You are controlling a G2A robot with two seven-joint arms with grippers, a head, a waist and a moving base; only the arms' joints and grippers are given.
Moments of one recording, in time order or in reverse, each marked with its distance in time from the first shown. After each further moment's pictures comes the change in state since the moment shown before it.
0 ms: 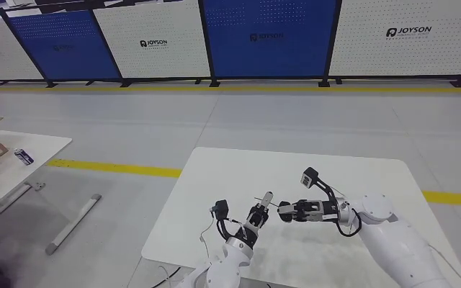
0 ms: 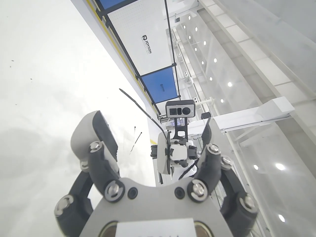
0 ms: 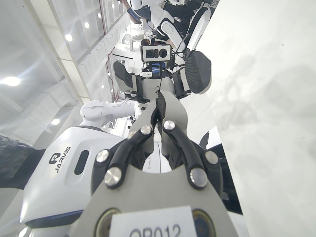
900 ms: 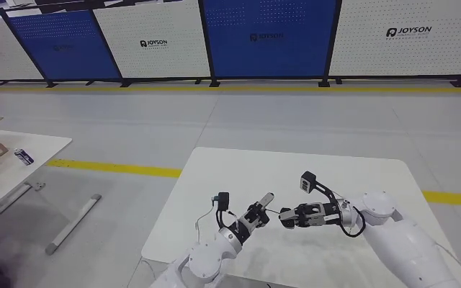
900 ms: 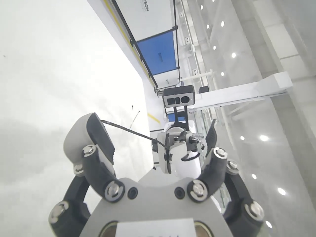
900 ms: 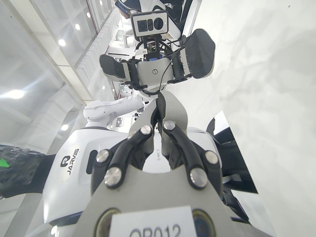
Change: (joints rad) left arm 0.011 0.032 -0.156 0.004 -0.116 -0.036 -0.407; right arm 0.014 0.065 -0.065 -0.095 0.014 0.164 0.000
